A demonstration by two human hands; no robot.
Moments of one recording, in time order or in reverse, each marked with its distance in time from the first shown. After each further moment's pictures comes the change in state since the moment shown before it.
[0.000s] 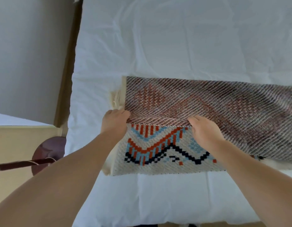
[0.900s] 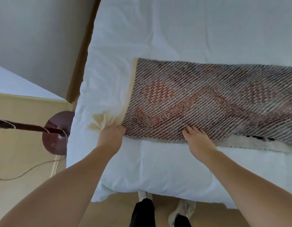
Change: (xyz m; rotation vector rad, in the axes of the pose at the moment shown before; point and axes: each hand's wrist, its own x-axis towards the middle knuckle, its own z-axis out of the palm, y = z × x) left_hand -0.161 0.000 0.087 0.032 -0.247 -0.167; right_hand -0.085 -0.021 0.112 -0.208 -0.309 -0.141
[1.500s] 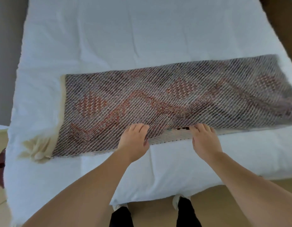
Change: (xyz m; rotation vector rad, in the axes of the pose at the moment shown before) left_hand 0.026 0.280 -0.039 -0.119 0.070 0.451; right_hand -0.102 0.208 0.049 0.107 0.352 0.339
